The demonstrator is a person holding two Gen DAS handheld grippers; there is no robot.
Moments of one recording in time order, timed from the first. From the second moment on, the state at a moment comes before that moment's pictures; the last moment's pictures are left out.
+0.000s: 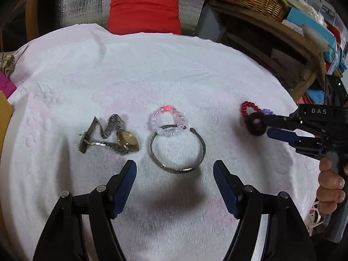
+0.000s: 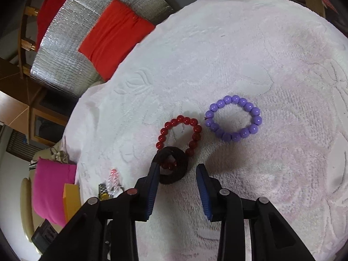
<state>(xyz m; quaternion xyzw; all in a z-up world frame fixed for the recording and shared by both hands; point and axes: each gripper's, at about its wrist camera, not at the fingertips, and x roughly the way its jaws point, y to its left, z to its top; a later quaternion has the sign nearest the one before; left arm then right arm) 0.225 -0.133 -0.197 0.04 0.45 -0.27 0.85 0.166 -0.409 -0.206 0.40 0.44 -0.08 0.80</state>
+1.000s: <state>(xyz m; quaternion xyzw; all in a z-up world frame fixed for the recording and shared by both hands) 0.216 -0.083 -0.163 -0.04 0.43 -0.35 0.83 0.141 -0.394 -0.174 0.44 0.36 -0.01 0.82</state>
